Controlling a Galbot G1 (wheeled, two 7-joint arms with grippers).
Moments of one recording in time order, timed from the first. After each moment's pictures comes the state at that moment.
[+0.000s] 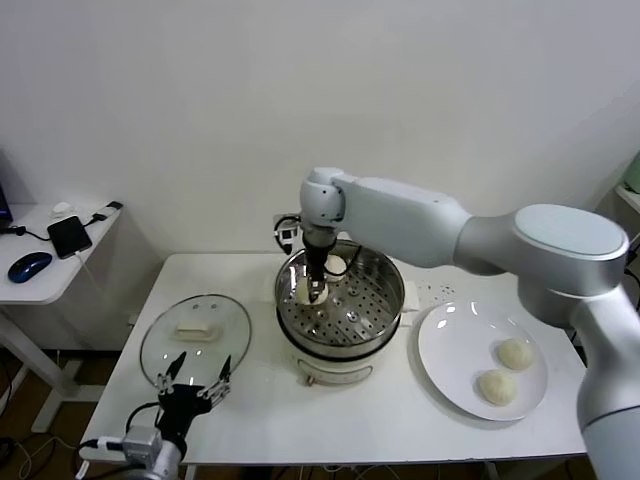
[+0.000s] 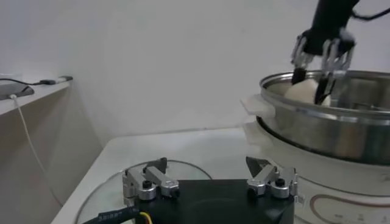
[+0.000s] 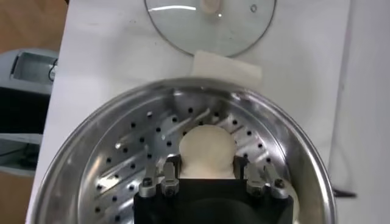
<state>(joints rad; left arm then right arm) 1.66 -1.58 -0.67 -2.16 0.02 0.28 0.19 0.44 1.46 -1.22 0.97 0.32 -0.66 -1.16</state>
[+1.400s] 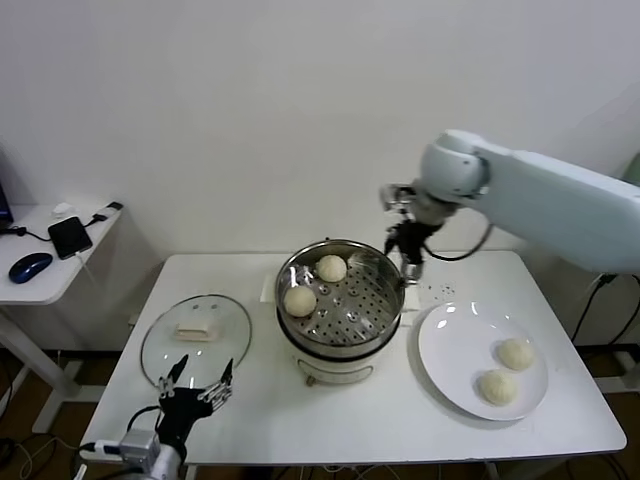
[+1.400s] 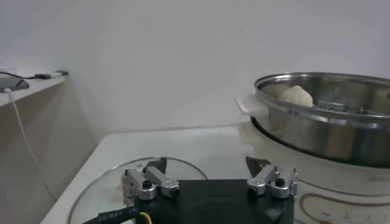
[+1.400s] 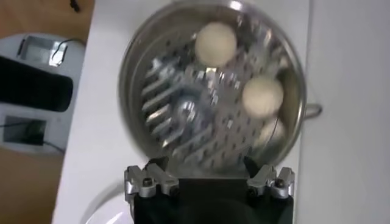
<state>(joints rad) 1.69 -1.59 -0.68 -2.18 0.01 0.30 0.22 0.55 0.67 -1.08 1.55 0.21 -0.52 -1.32</state>
